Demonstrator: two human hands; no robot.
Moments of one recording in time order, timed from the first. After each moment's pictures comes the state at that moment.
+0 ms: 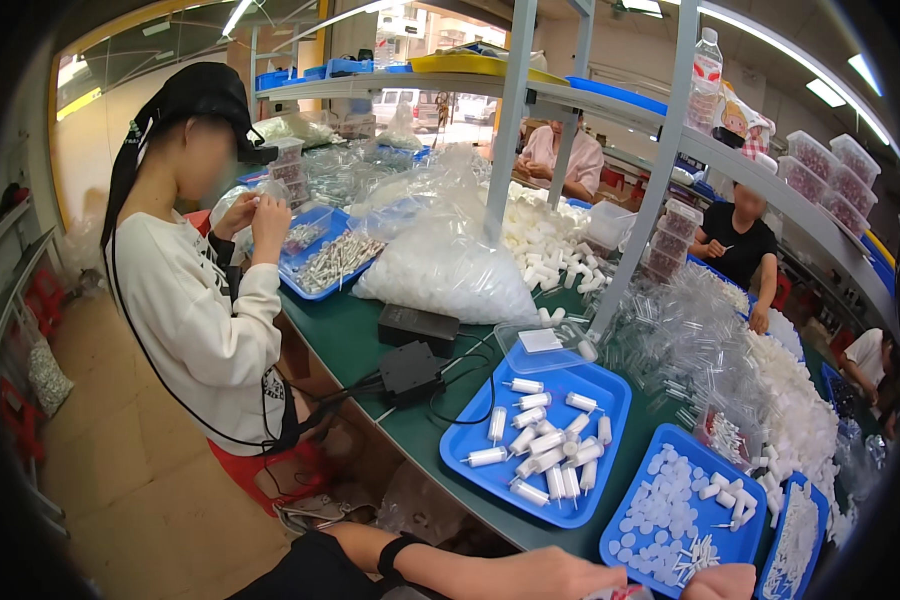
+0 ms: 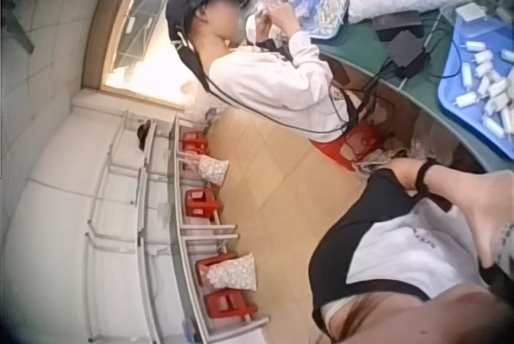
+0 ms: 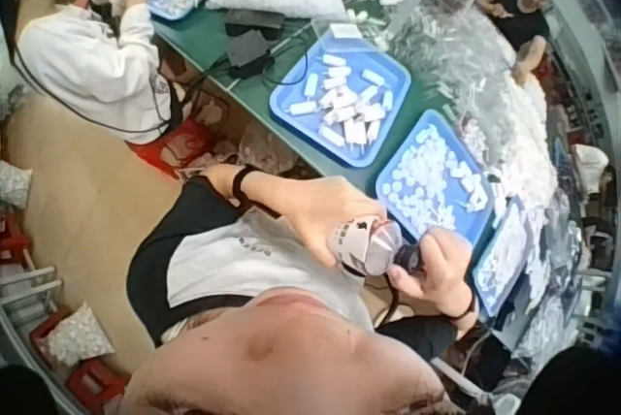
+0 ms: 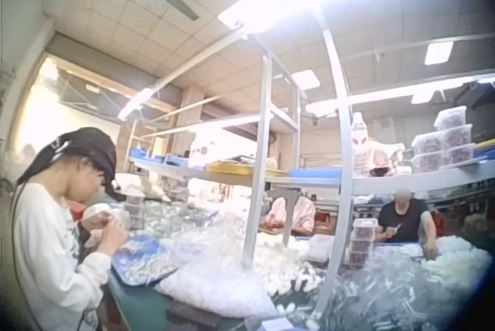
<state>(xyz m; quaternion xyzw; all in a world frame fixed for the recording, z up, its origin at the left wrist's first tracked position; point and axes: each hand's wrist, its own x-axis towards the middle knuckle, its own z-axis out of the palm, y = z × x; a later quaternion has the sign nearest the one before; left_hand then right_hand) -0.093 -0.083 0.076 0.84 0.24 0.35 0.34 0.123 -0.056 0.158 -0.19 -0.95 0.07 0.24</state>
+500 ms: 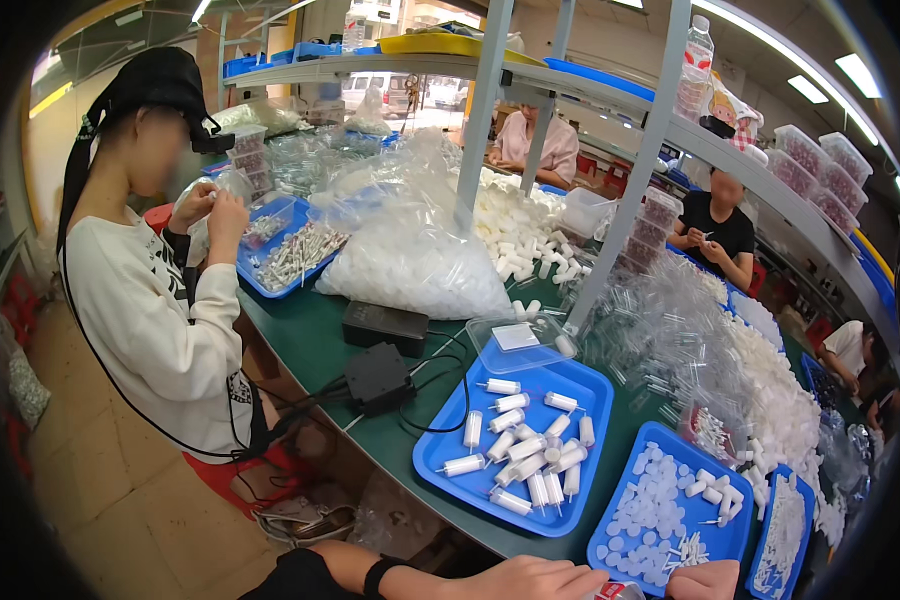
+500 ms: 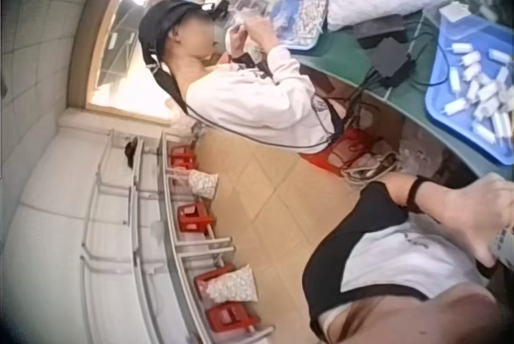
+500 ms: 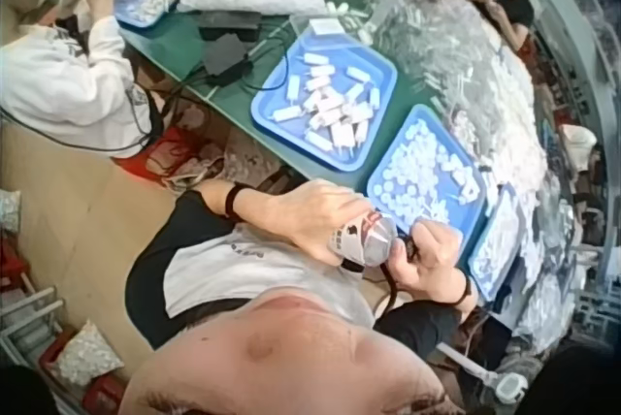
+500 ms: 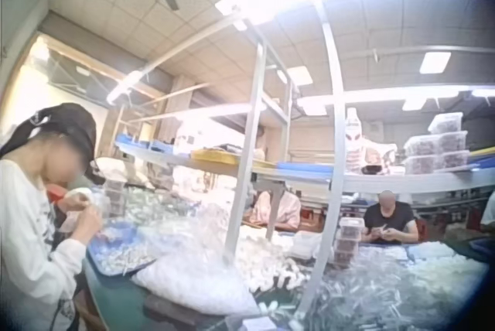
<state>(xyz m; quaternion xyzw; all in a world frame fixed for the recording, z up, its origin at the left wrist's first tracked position) -0.096 -0.084 0.062 0.83 0.32 0.39 0.24 0.107 -0.049 0.152 -0.25 -0.94 0.12 0.22</state>
